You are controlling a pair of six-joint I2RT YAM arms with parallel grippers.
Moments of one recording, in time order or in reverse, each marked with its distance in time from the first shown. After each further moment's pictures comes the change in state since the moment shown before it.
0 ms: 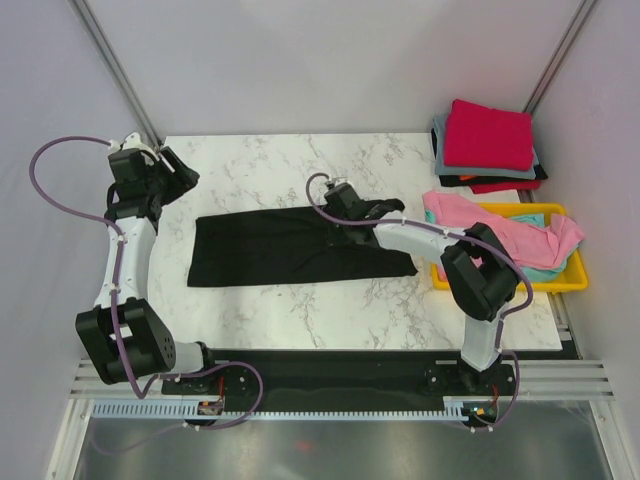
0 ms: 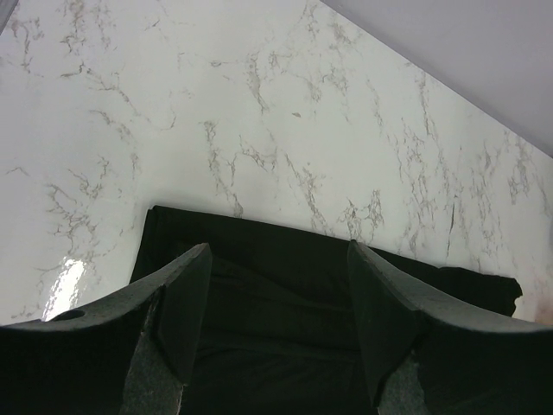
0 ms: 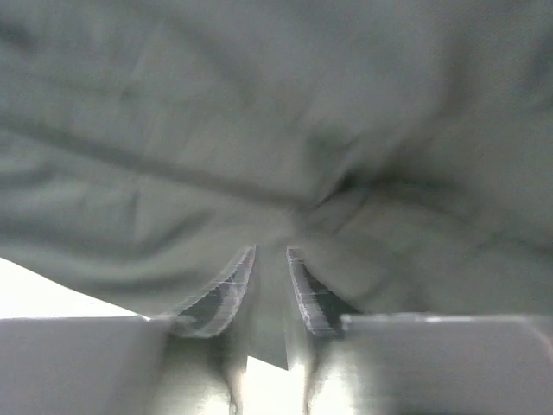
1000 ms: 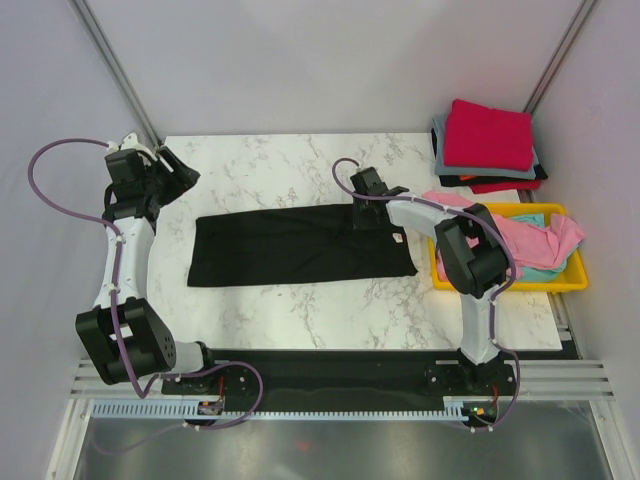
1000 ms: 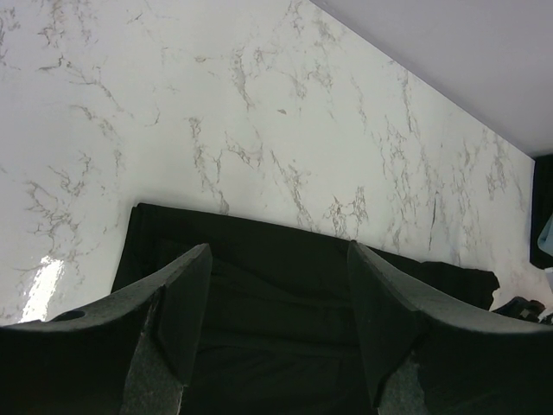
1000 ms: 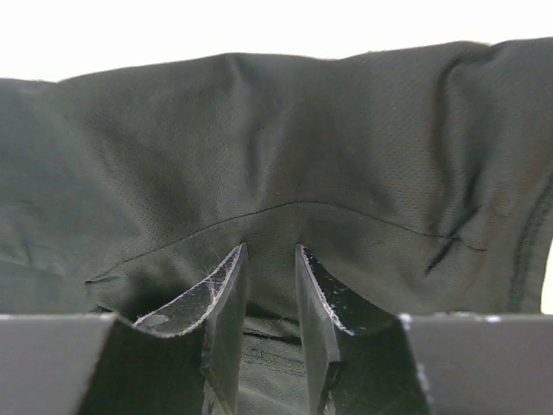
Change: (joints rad) left arm 0.020 0.000 0.000 0.001 0.052 -0.026; right arm -0.181 0.138 0.091 -0.084 0.075 -0.052
